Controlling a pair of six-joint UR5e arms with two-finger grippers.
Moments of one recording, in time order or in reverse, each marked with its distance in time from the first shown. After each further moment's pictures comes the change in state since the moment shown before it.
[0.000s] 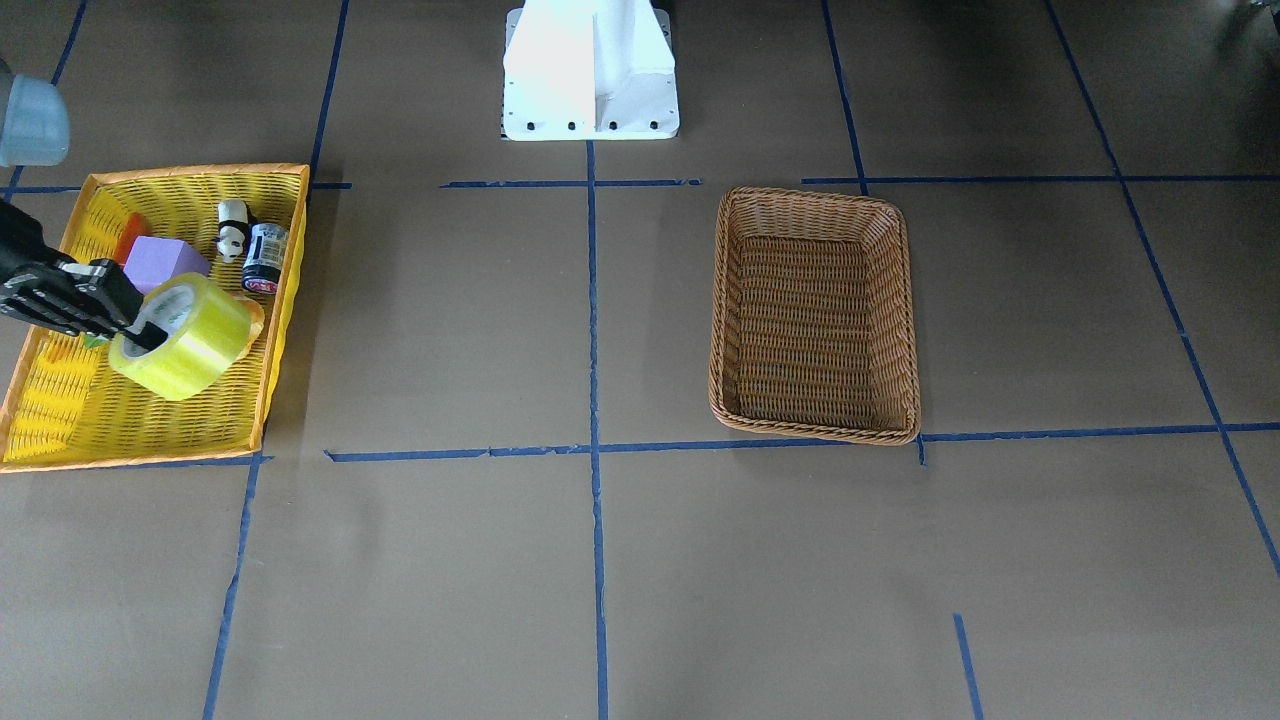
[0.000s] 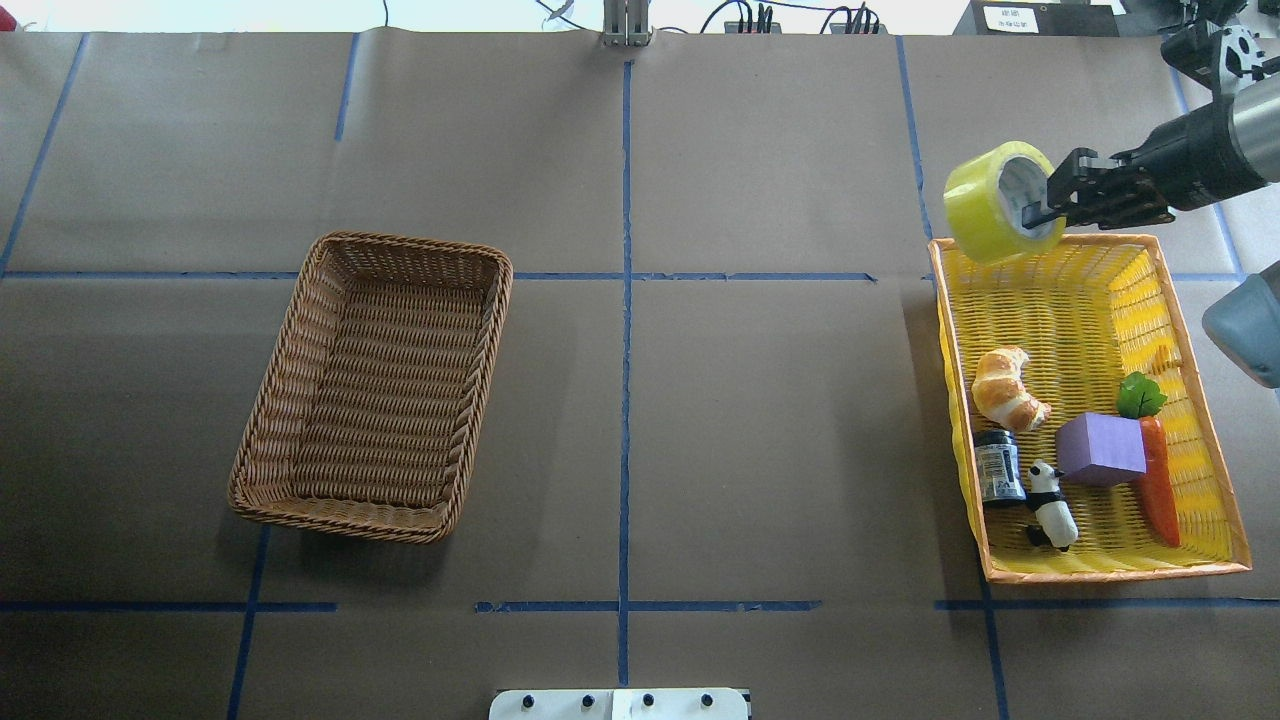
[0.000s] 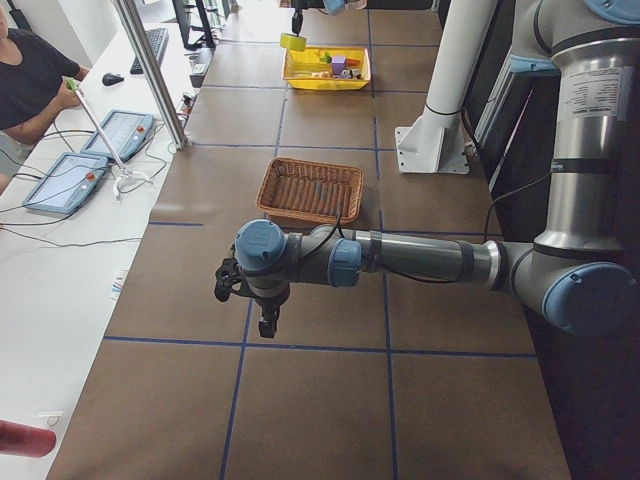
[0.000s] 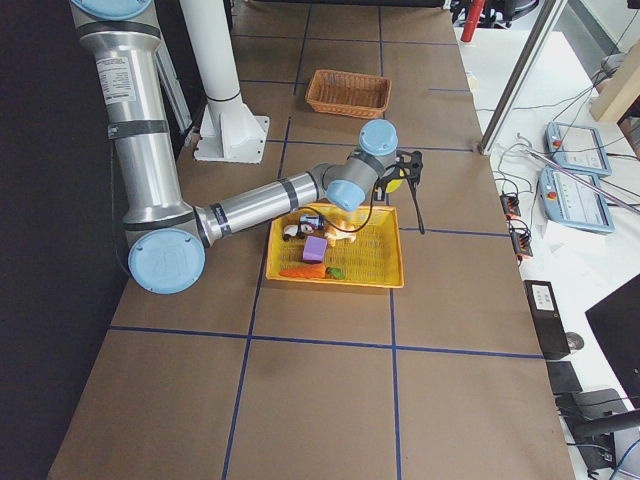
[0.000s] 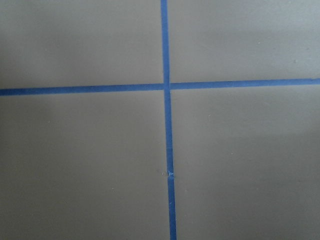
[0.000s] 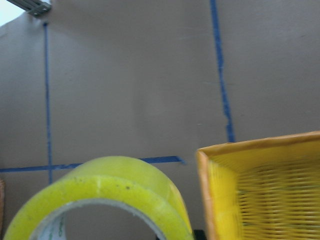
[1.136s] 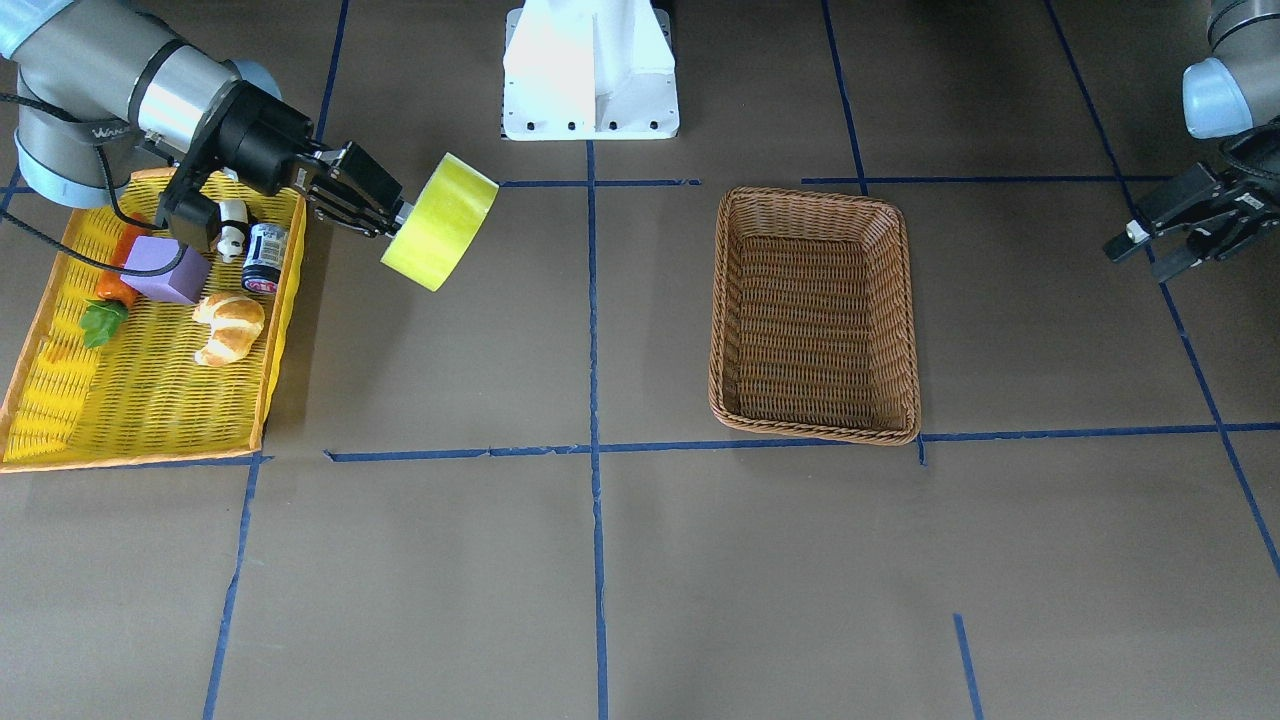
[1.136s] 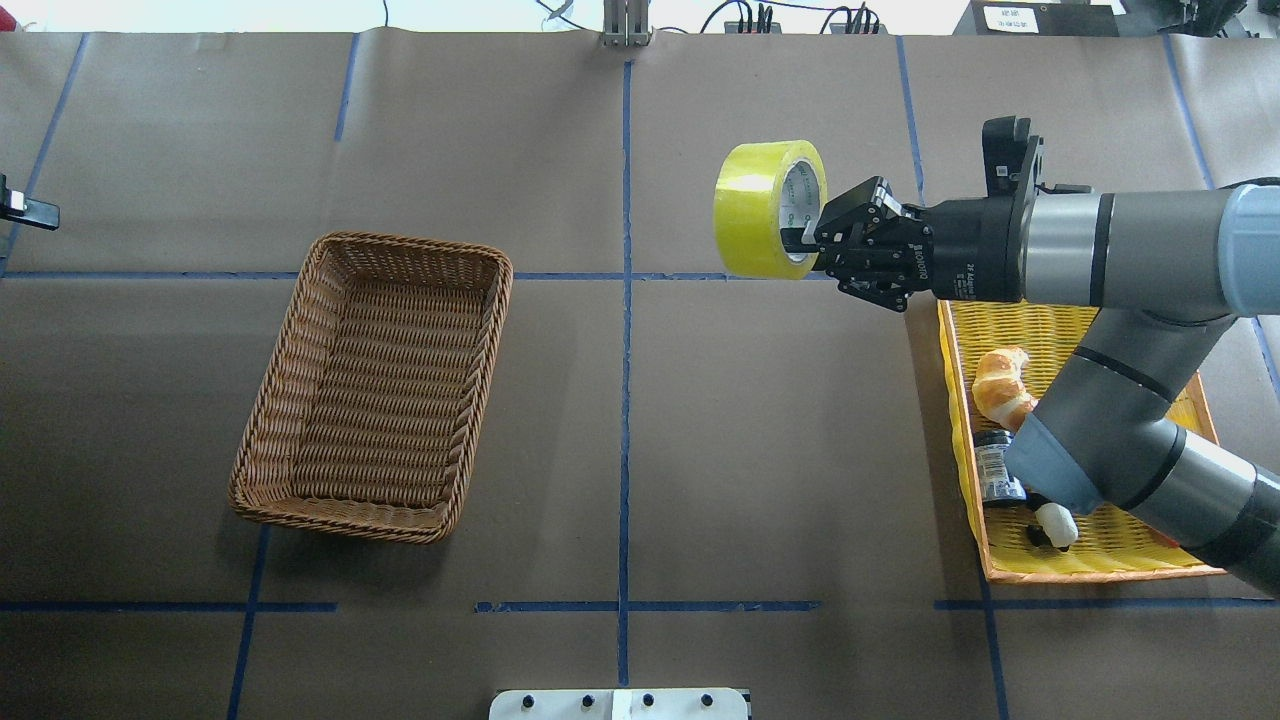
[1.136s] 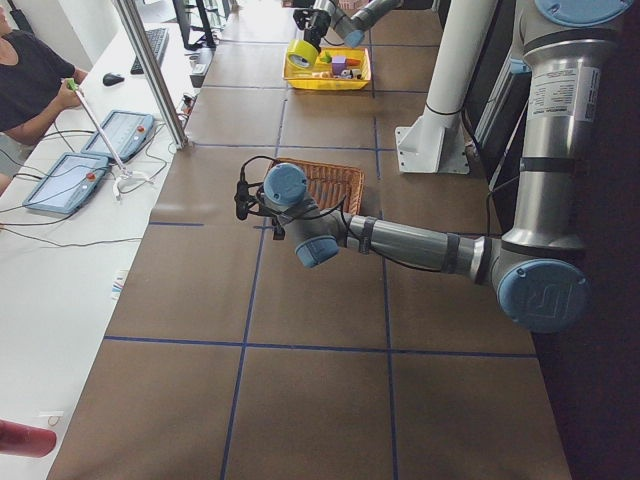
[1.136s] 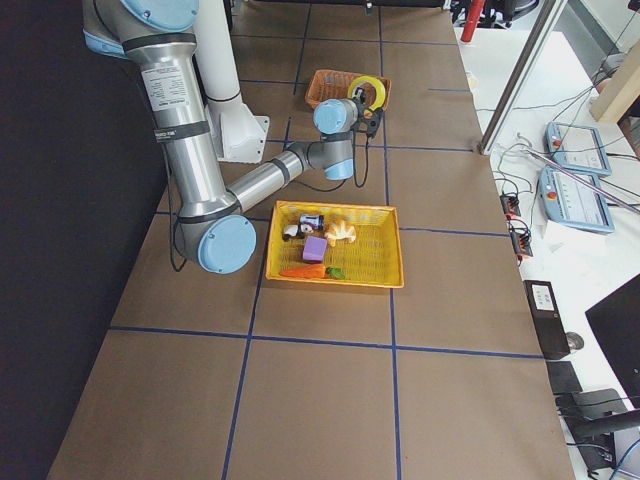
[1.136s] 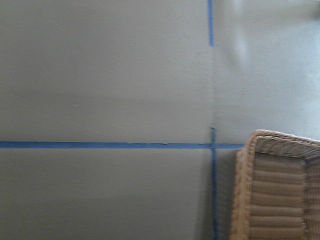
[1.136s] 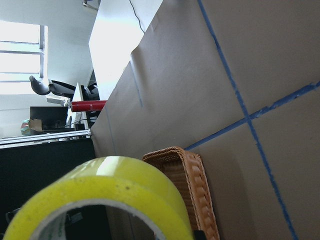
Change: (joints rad) left arm 0.295 -0.035 -0.009 -0.990 -0.112 -1.223; right arm -0.366 0.087 0.021 0.654 -0.453 0.819
